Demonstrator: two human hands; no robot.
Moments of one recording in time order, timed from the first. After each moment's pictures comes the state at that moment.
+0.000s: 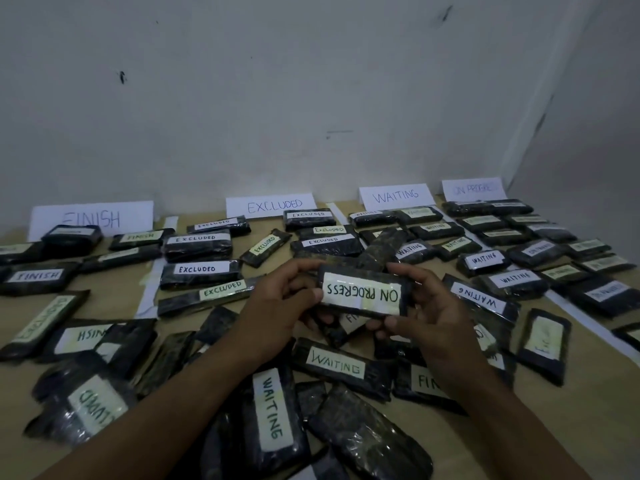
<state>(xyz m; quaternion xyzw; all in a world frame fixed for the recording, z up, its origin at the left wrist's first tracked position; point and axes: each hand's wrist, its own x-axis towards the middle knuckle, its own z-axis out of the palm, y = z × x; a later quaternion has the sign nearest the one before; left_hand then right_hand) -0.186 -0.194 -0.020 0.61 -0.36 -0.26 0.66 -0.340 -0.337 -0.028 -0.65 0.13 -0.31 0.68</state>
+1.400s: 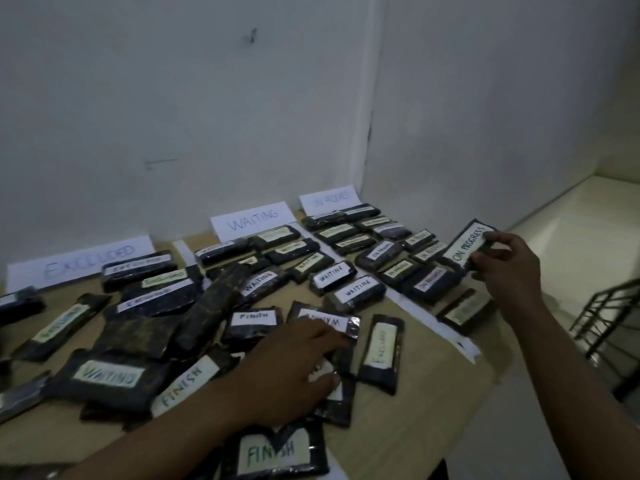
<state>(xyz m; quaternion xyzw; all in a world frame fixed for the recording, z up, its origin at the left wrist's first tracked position) -0.278 -0.367 -0.033 0.59 -0.78 -0.06 0.19 -0.531 -0.599 -0.003 -0.57 0.49 -0.56 0.36</state>
